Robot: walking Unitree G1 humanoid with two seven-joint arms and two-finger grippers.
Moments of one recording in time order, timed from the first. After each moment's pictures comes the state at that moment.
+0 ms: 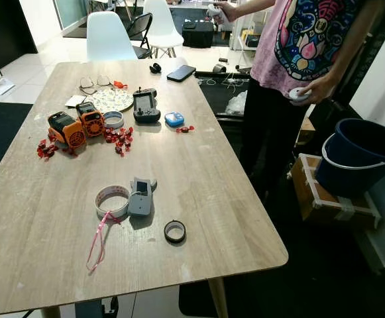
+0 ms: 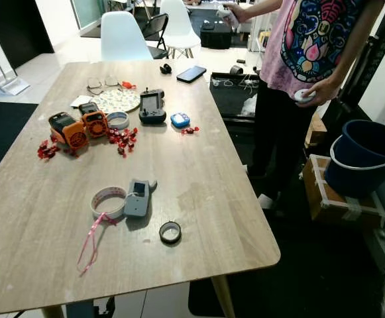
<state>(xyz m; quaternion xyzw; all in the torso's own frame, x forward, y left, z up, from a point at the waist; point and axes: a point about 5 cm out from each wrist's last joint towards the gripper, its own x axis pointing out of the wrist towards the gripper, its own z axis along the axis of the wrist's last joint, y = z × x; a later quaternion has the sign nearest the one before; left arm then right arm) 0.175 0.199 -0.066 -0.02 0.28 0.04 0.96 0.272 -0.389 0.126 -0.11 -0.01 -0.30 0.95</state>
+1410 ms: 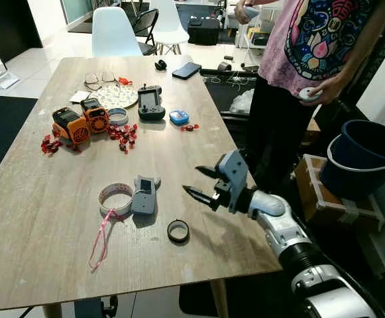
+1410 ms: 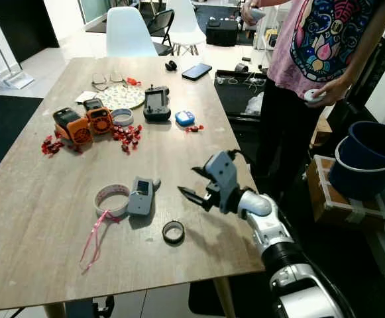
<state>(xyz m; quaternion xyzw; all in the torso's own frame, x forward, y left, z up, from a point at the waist) 0.179 0.201 -0.064 -0.02 0.28 0.05 0.96 0.340 -0.091 0.140 -0.11 -0.05 0.48 0.87</state>
